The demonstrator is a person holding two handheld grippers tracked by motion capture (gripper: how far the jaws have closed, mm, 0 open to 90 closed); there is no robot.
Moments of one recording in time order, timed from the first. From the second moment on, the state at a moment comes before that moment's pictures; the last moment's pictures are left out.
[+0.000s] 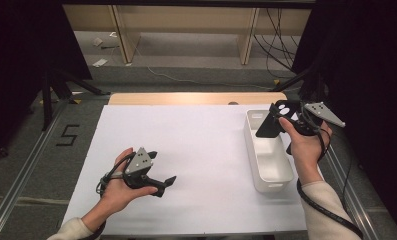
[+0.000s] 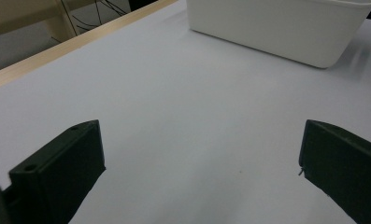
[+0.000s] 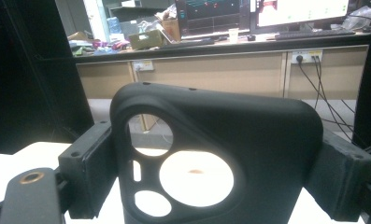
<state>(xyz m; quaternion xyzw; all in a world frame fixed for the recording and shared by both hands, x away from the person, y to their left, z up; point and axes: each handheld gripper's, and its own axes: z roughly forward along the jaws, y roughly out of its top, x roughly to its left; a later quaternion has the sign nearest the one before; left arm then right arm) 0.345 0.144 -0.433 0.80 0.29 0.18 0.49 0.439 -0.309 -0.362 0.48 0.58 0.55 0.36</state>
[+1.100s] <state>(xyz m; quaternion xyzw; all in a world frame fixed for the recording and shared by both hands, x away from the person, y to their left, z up) 0.345 0.144 -0.434 0.80 0.29 0.18 0.49 0.451 -0.300 -0.365 0.47 0.59 0.54 0.36</state>
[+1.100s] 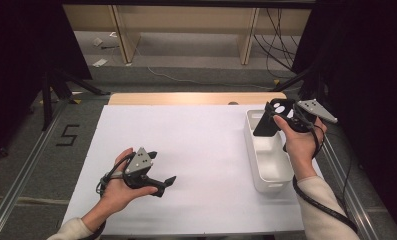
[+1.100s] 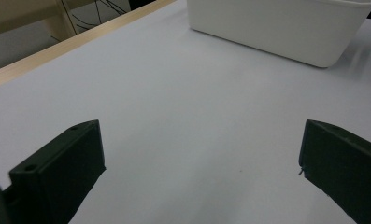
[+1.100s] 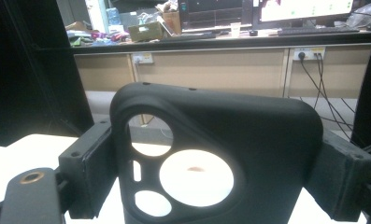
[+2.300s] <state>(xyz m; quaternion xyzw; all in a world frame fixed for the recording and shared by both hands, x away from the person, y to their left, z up) 0.345 0.144 -0.434 0.80 0.29 0.18 0.49 0.466 -0.294 -0.366 0.47 0.61 0.52 0.36</state>
